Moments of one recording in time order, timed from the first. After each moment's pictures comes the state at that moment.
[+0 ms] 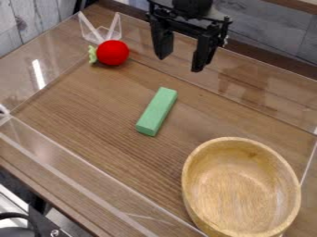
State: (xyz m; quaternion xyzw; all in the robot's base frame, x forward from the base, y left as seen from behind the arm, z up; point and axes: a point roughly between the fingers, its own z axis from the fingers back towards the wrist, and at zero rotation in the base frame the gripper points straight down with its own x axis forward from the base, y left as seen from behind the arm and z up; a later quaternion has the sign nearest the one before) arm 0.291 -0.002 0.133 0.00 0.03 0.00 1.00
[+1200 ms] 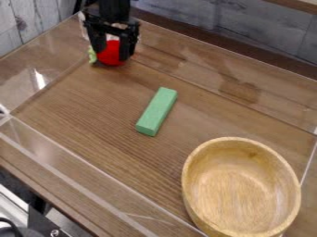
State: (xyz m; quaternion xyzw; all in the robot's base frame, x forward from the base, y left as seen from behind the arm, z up) arm 0.337 0.156 0.060 0.01 0.03 0.06 1.00
